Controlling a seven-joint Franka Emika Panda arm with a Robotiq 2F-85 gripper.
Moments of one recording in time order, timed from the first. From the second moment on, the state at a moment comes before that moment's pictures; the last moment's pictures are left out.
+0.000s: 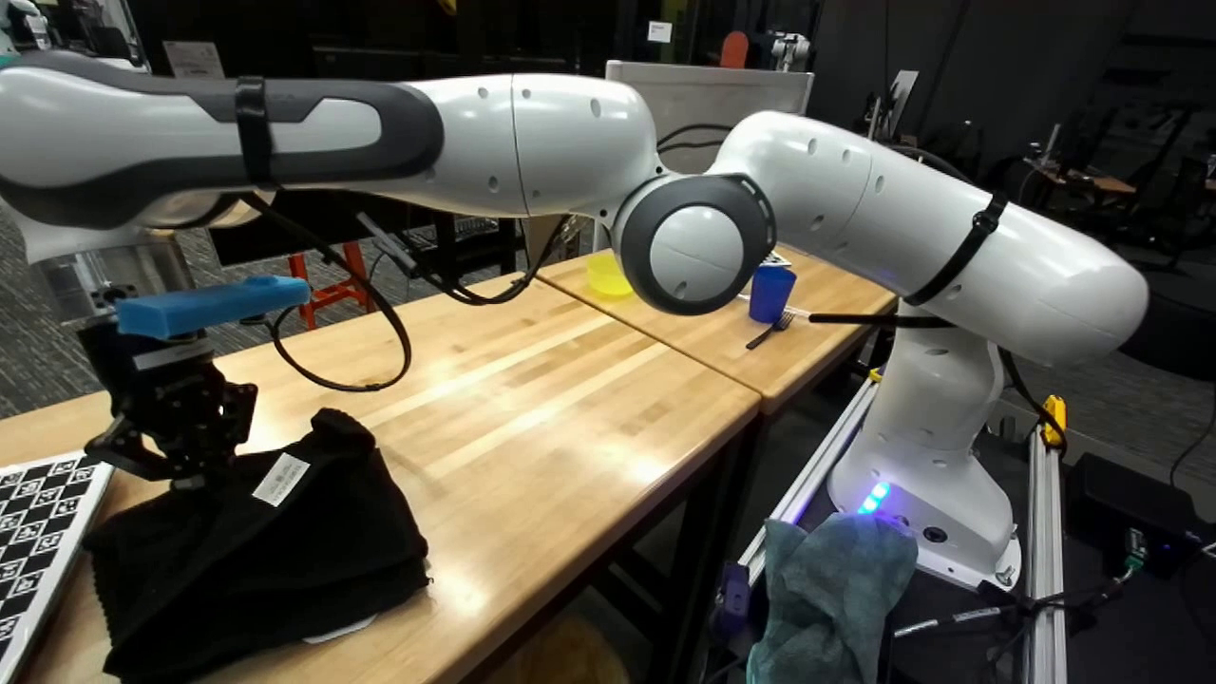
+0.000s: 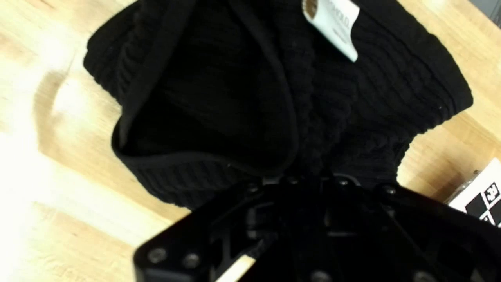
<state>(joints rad) 0.67 1.28 0.22 -0.40 0.12 1.41 0.25</state>
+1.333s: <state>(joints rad) 0.70 1.25 0.07 -0.39 -0.06 1.37 0.25</state>
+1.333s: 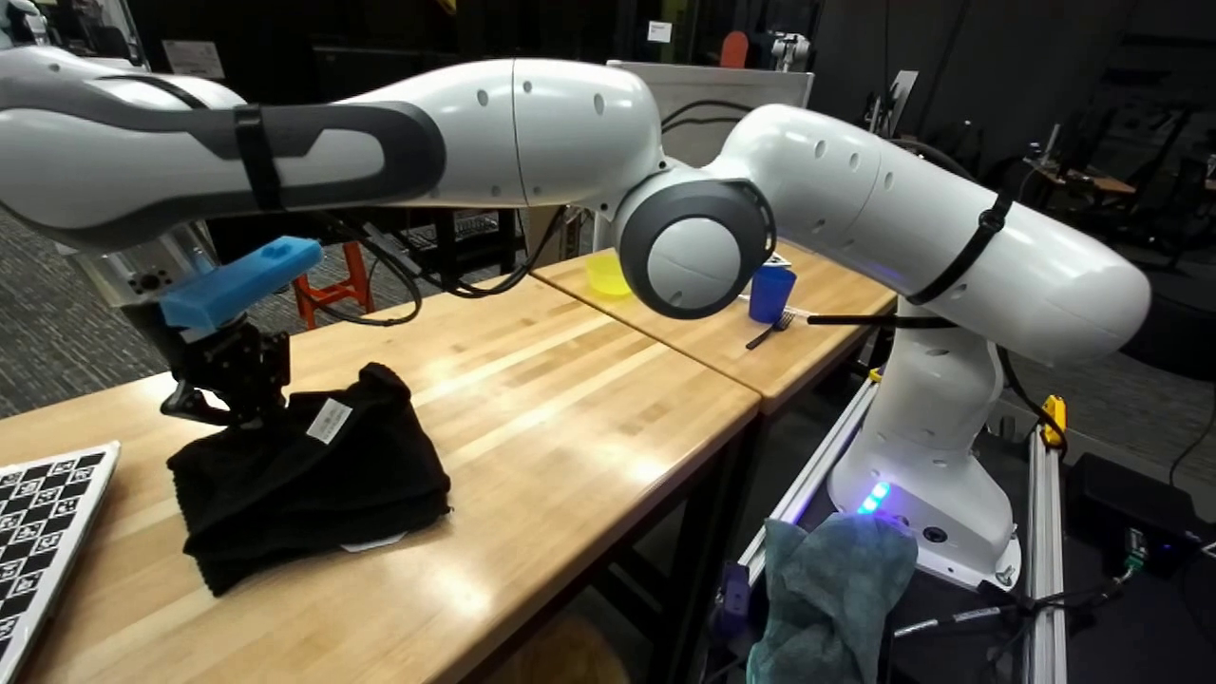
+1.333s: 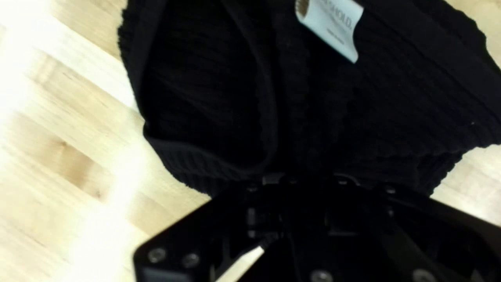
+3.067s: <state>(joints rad) 0.40 1.29 0.03 -0.37 -0.03 1.40 0.34</state>
